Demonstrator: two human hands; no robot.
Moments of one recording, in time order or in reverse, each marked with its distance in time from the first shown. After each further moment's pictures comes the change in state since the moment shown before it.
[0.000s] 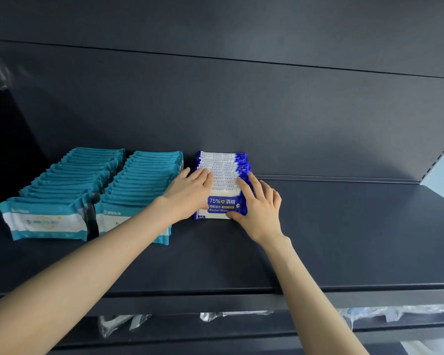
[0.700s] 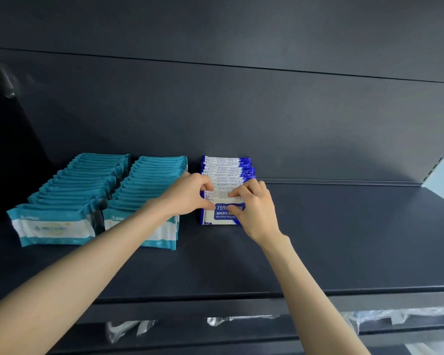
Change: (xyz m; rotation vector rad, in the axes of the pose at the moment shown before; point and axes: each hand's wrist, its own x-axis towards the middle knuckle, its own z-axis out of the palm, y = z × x) left_hand -0.009 -0.021 -0.006 -0.910 0.082 -0.182; right_hand 0.008 -0.027 -0.013 0.242 0.164 -0.117
